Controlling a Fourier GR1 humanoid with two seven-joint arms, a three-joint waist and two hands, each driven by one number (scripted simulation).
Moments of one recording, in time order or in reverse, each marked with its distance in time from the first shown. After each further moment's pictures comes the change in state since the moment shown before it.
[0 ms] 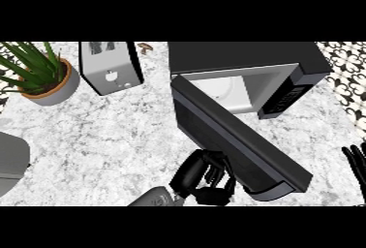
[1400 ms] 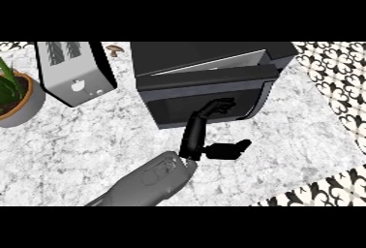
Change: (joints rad) left arm -0.303 -0.006 -0.002 0.097 0.499 0.398 -0.070; right arm -0.115 -0.253 -0.126 -0.261 -0.119 0.050 0.160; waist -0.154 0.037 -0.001
